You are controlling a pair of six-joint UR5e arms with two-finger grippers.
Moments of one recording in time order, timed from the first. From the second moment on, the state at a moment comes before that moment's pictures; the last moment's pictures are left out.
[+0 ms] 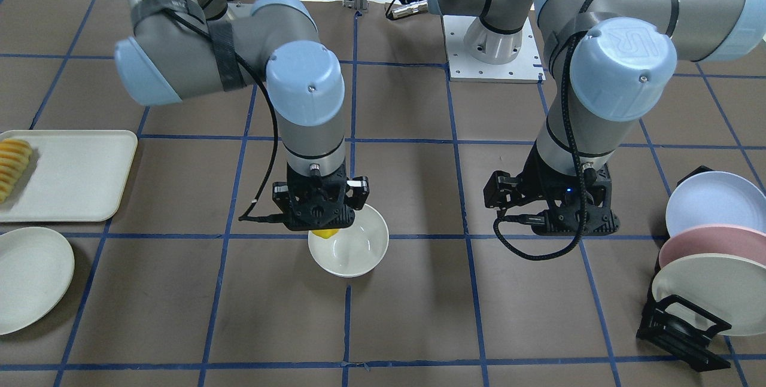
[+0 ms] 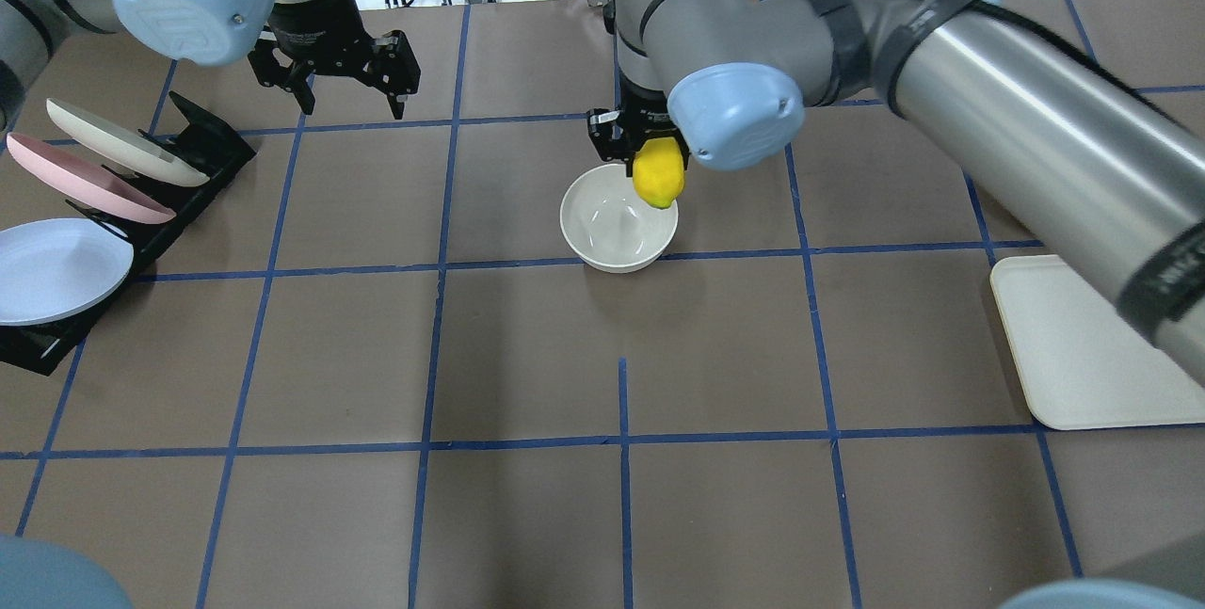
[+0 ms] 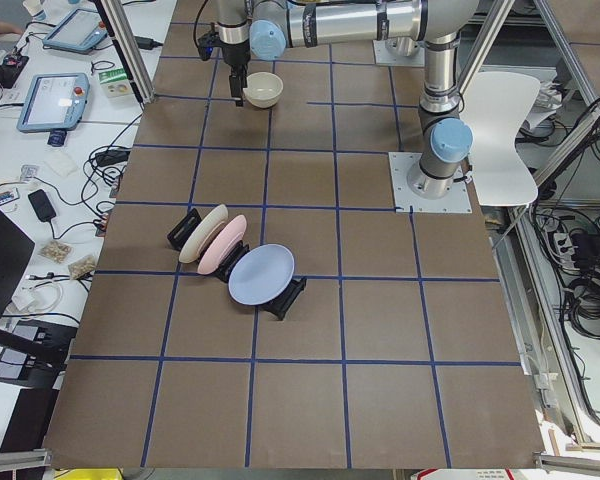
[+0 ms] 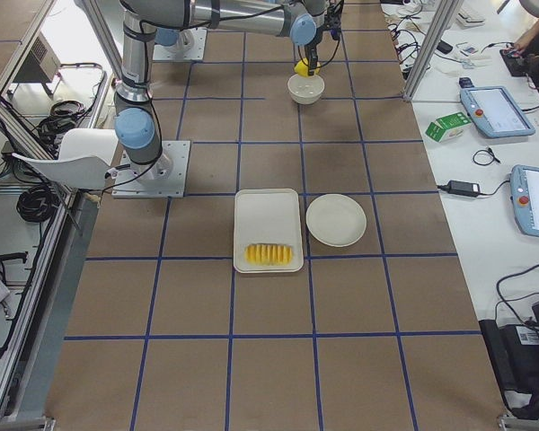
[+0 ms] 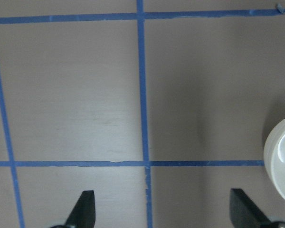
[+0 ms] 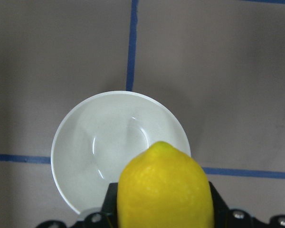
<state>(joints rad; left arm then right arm) -1.58 -1.88 -1.40 -1.43 1.69 0.03 1.90 -1.13 1.48 -1.99 -1.59 0.26</state>
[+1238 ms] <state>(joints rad) -1.61 -1.67 -1.46 -1.58 1.54 0.03 1.96 -1.00 1.51 -2.13 -1.64 0.27</state>
